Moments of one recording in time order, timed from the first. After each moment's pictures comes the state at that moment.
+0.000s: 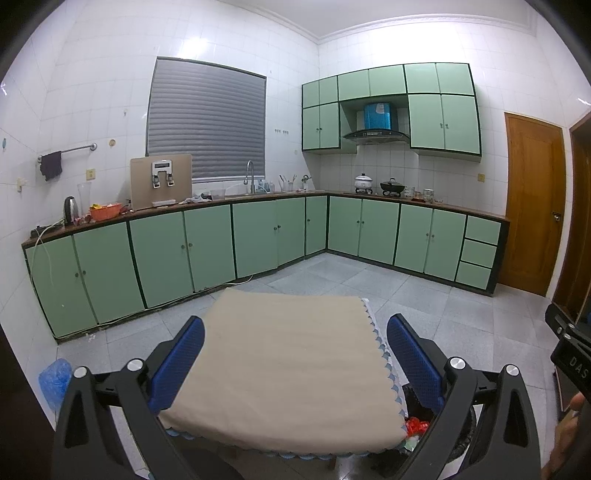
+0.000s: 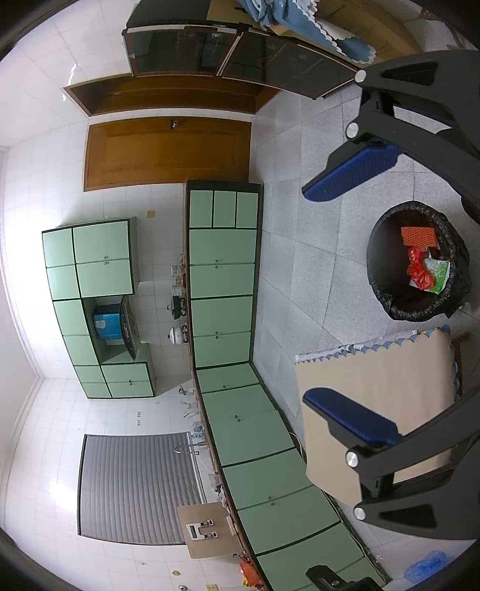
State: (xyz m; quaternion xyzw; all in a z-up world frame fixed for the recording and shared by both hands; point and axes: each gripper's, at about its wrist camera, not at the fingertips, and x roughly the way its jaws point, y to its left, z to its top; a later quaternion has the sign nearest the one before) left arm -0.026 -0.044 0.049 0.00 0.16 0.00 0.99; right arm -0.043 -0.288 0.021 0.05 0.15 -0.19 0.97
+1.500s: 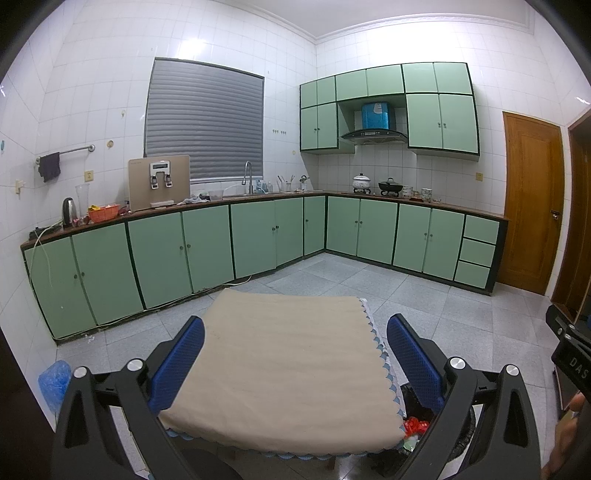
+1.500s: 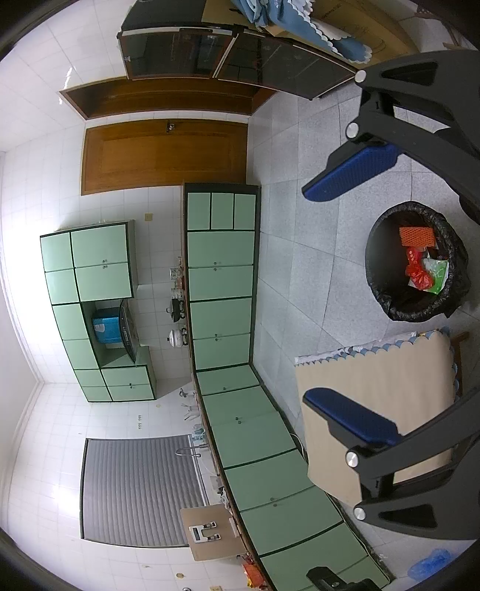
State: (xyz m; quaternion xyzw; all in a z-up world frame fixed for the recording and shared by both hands) left arm -0.025 -0.042 0.048 0.00 0.16 -0.01 0.99; right arm -0.045 -0.291 0.014 0.06 0.15 -0.19 0.97
